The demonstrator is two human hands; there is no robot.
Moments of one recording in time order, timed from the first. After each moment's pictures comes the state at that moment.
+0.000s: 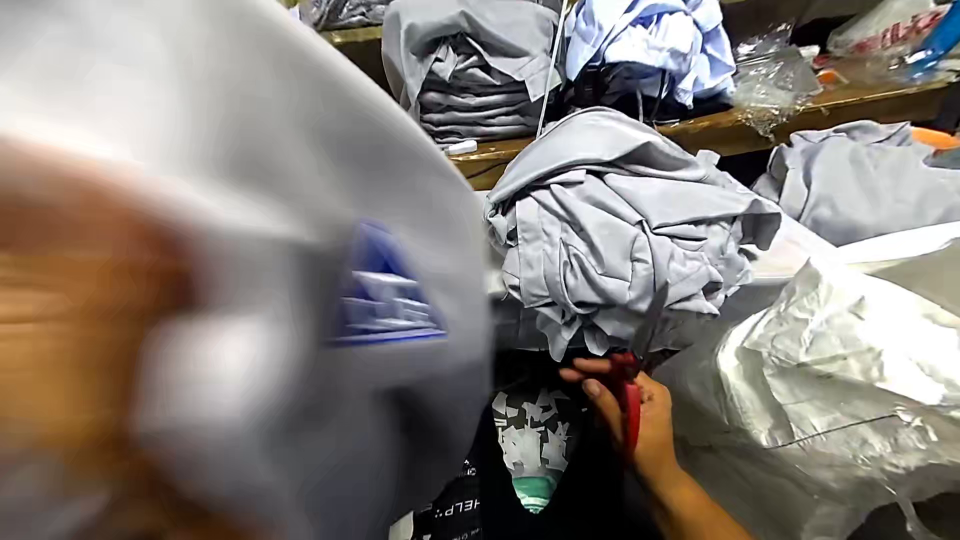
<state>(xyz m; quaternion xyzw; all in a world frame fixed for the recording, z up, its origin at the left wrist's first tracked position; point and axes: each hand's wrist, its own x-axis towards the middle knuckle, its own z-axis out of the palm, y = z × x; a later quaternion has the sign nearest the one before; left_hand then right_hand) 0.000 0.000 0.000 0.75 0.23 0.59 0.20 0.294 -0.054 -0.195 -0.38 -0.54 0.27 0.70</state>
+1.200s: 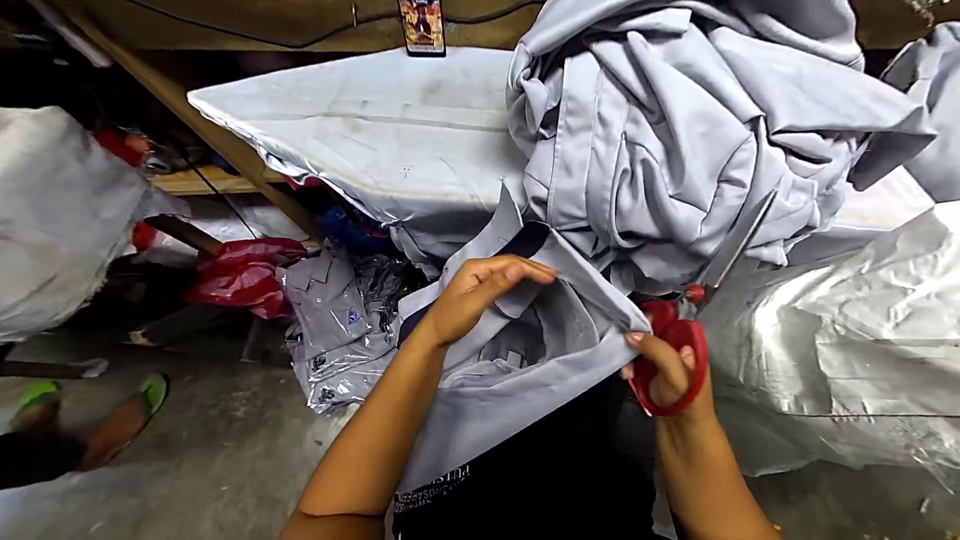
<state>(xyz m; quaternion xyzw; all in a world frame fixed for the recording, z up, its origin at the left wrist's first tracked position) 0.089 0.091 -0.207 0.72 0.17 0.38 0.56 0.315 -0.042 -0.230 -0.44 -0.43 0.41 0.67</state>
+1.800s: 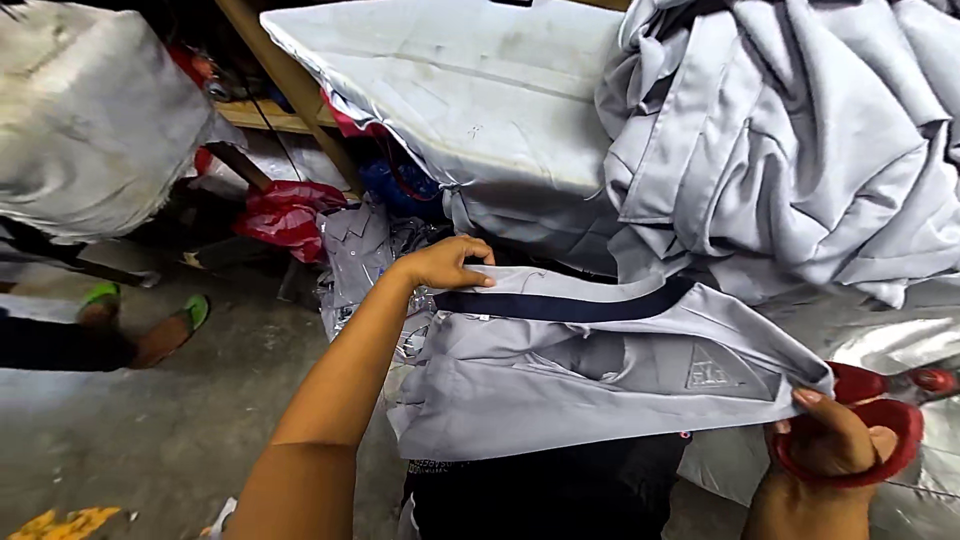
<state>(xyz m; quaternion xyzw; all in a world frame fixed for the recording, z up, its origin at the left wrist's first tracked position) -0.018 0.167 -0.264 0.85 0.28 0.12 0.43 0.386 -0.074 -0.241 -0.49 -0.44 0.32 0.69</state>
